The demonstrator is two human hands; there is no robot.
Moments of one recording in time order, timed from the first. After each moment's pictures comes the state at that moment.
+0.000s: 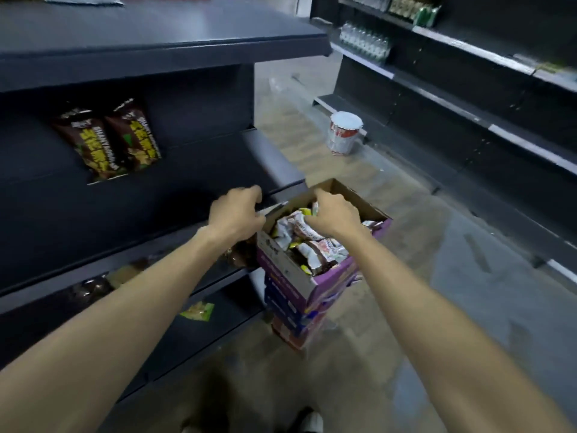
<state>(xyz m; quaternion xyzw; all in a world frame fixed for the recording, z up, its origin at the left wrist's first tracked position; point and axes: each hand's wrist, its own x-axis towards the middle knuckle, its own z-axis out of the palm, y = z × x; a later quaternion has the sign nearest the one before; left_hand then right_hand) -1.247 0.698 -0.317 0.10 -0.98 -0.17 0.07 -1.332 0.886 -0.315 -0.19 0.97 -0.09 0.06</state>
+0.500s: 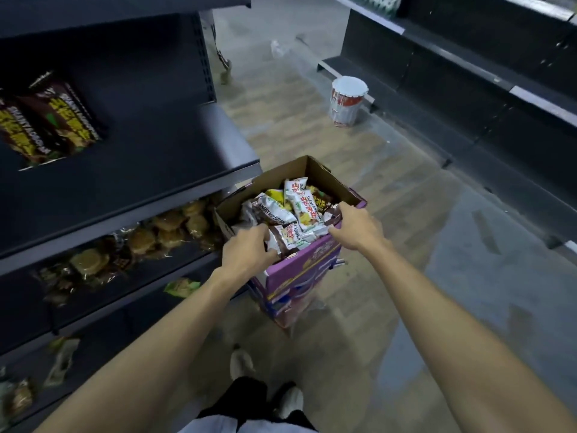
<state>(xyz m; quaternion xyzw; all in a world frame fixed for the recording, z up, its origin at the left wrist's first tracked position) -1.287 0.861 -0.400 0.17 -0.96 -0.21 -0.03 -1.409 1.054 -0.375 -0.14 0.98 -0.10 0.13</state>
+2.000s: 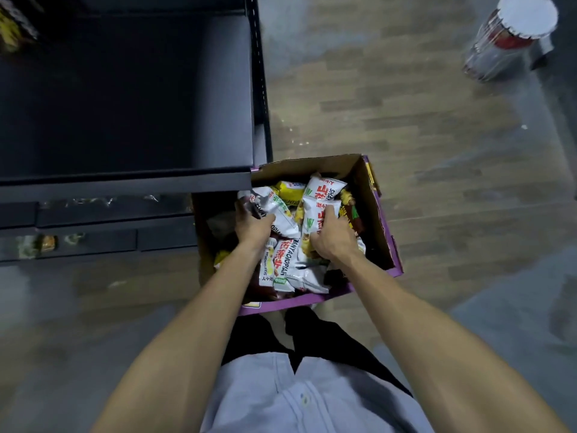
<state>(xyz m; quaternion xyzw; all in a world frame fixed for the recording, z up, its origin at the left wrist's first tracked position) -1.499 0.835 -0.593 0.65 -0.51 -0.55 0.09 -1.617 0.957 -0.535 -0.23 0.90 -0.07 0.36</state>
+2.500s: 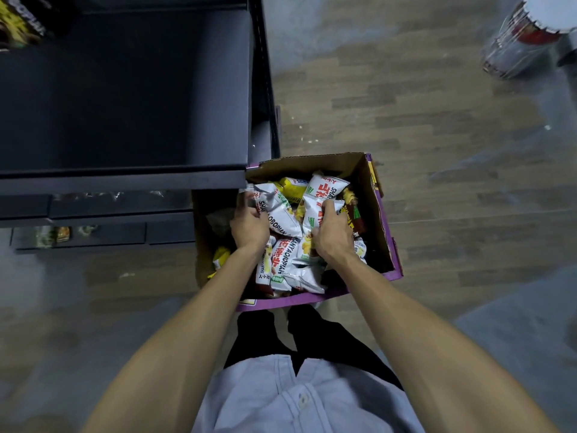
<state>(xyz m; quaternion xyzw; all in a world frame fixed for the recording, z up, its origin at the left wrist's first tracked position) -1.503 0.849 -0.550 0.64 -0.65 -0.39 0.09 -1.618 0.957 -0.545 -0.24 0.91 -0.14 0.31</state>
